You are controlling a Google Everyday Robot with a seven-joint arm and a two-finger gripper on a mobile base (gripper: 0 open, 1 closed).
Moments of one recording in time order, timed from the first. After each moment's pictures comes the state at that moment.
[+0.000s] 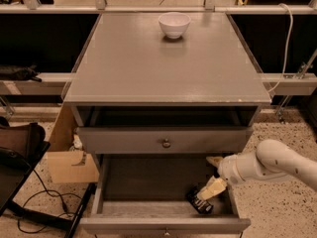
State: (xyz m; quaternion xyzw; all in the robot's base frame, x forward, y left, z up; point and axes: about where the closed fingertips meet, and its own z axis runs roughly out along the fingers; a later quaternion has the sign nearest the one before) arm 0.506 -0.173 0.502 -0.49 0.78 0.27 0.28
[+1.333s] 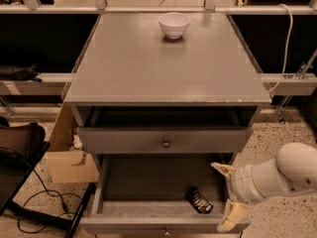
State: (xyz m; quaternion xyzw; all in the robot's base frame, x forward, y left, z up) arm 0.404 -0.170 0.598 -0.64 0.70 0.19 0.26
